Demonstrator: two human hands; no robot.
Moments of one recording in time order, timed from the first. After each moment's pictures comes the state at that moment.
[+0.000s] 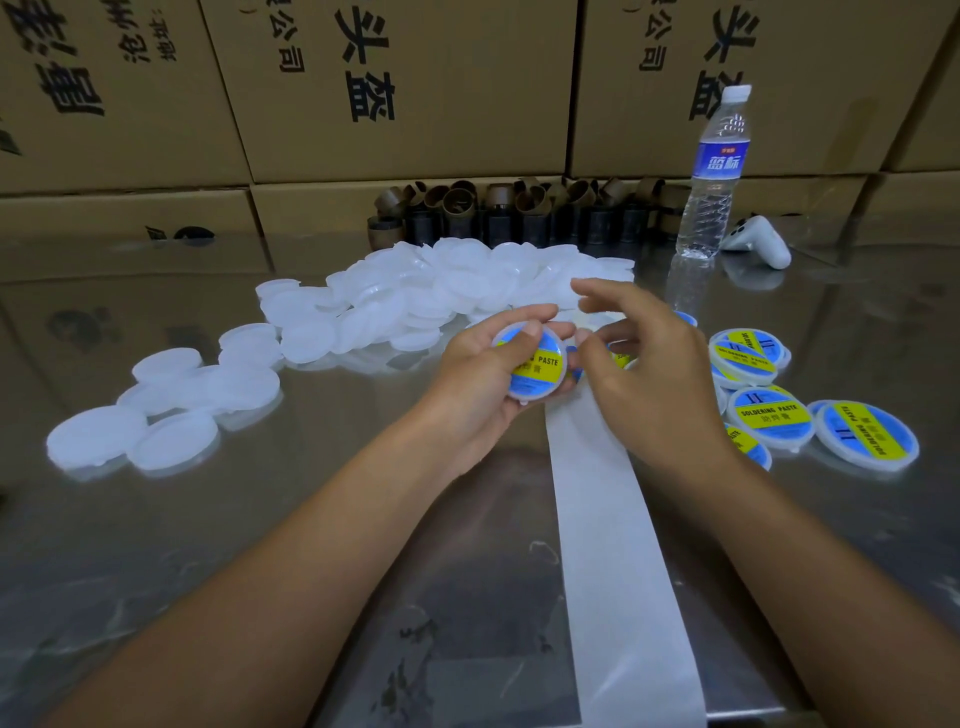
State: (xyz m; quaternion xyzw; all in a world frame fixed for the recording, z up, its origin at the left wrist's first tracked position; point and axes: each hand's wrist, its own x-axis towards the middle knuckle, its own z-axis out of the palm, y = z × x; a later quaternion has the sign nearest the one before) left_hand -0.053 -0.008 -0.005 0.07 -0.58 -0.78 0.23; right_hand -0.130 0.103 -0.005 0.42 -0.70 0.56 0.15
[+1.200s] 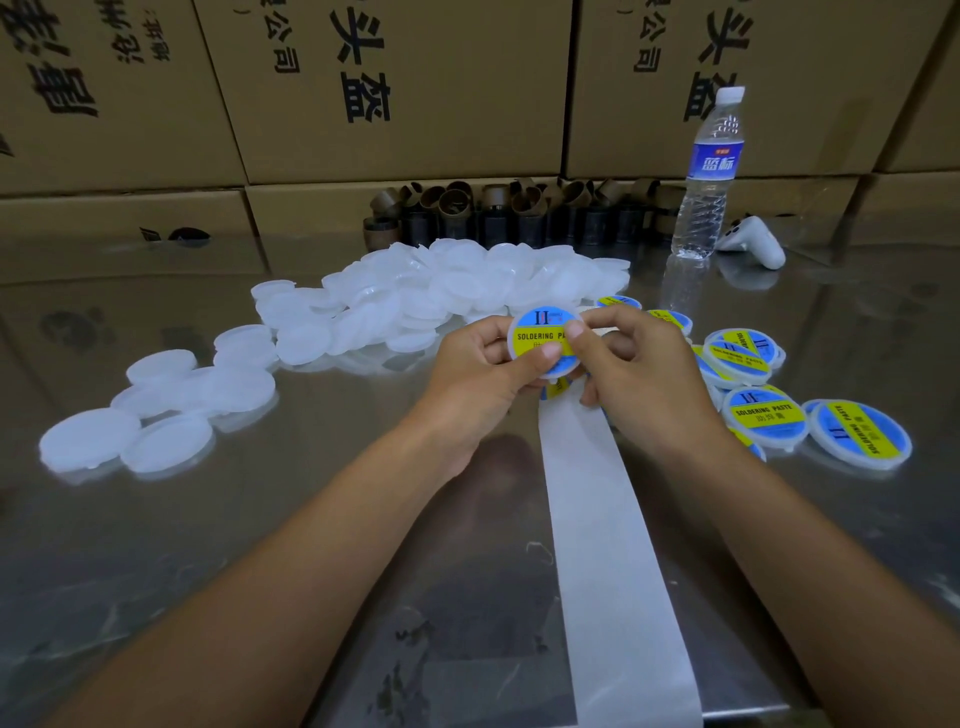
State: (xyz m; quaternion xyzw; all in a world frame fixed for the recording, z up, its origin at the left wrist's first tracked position) left_hand -0.052 -0.009 -0.009 0.10 -0.66 -0.69 0.28; right_hand -0.130 0.104 0.000 0.35 -0.72 0.59 0.01
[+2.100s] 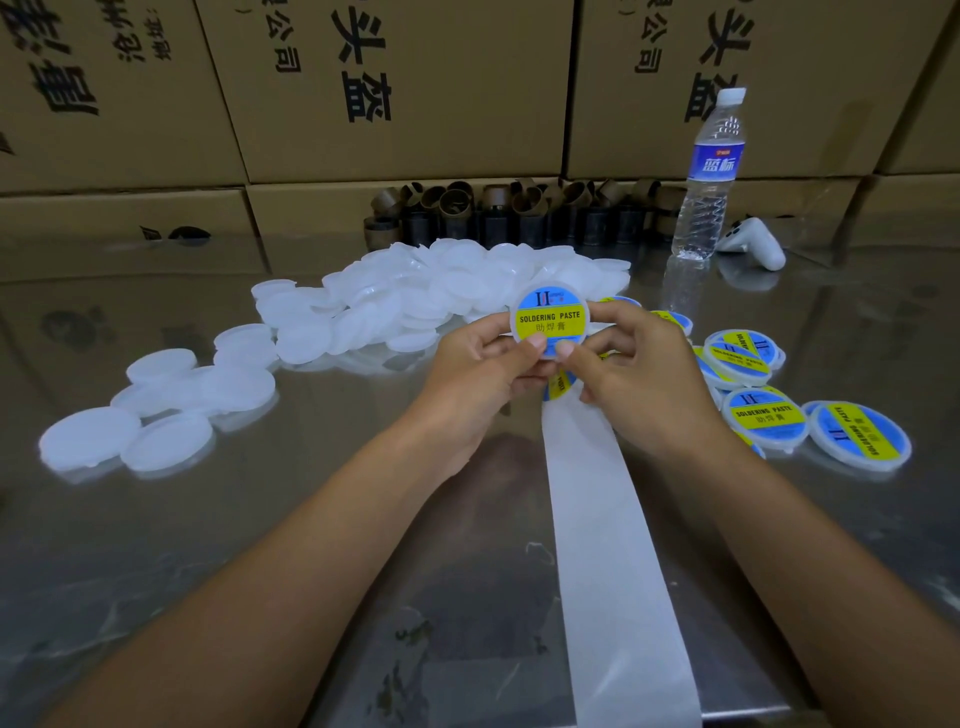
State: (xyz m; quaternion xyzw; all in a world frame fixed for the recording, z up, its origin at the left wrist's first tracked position) left_hand -0.051 -0.009 -0.008 0.09 -0.64 -0.71 0.27; right_hand -0.132 0.102 0.000 0.37 -0.72 0.59 0.01
